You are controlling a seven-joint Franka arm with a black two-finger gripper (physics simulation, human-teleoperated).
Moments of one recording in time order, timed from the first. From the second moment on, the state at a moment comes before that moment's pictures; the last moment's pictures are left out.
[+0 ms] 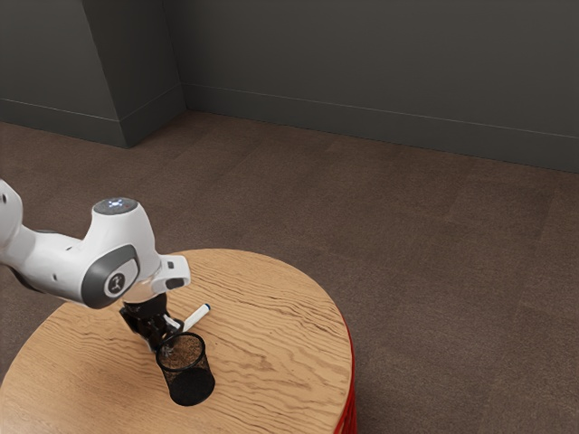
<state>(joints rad) -0.13 0.04 0.20 -2.57 0.01 2.58 0.04</state>
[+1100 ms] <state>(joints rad) -0.12 -0.11 0.20 -2.53 0.07 2.58 0.06</state>
